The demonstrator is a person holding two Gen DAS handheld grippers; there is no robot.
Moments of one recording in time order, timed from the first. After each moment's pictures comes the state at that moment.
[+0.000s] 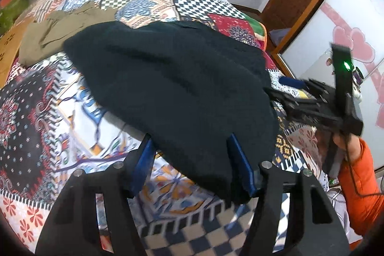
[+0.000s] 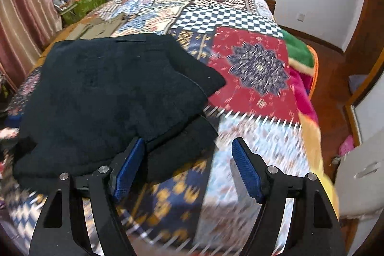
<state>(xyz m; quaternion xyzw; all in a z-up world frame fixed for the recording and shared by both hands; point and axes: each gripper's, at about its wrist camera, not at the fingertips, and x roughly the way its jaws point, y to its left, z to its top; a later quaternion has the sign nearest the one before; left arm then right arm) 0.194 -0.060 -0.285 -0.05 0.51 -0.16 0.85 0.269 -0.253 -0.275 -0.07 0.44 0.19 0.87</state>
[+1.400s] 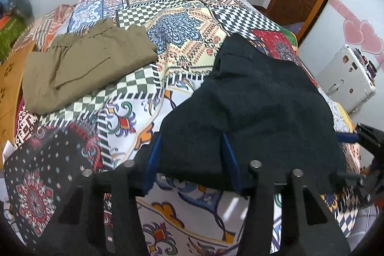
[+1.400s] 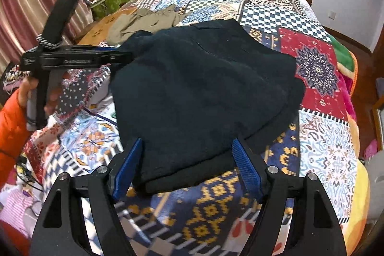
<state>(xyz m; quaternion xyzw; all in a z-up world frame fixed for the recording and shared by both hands) 0.289 0.033 -0.301 0.01 0.50 -0.16 0.85 0.221 -0.184 -0.259 -0.04 0.46 0.28 0.84</state>
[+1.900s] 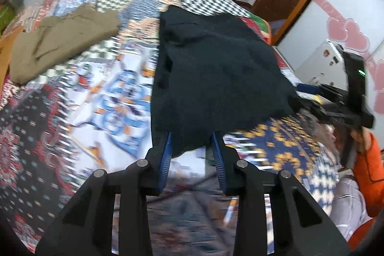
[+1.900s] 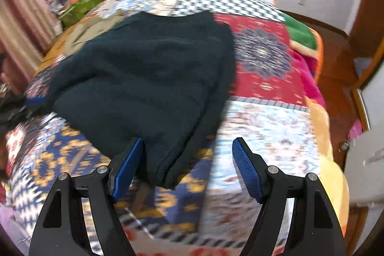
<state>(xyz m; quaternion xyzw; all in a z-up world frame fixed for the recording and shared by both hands) 0.228 -0.016 -0.302 -0.03 0.52 -0.20 0.83 0.261 -0.264 -0.279 -0.02 0.48 0.18 0.86</state>
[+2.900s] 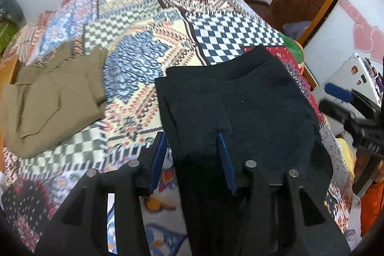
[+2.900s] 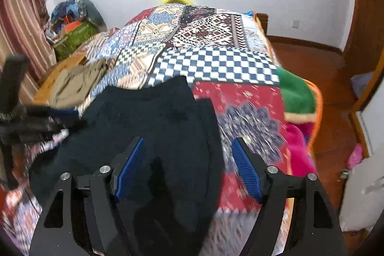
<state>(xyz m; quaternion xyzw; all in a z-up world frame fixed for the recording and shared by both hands) 0.401 -0.058 -0.312 0.00 0.53 -0.15 0.84 0.365 -0.270 -0.240 0.01 0.40 0.18 0.90</state>
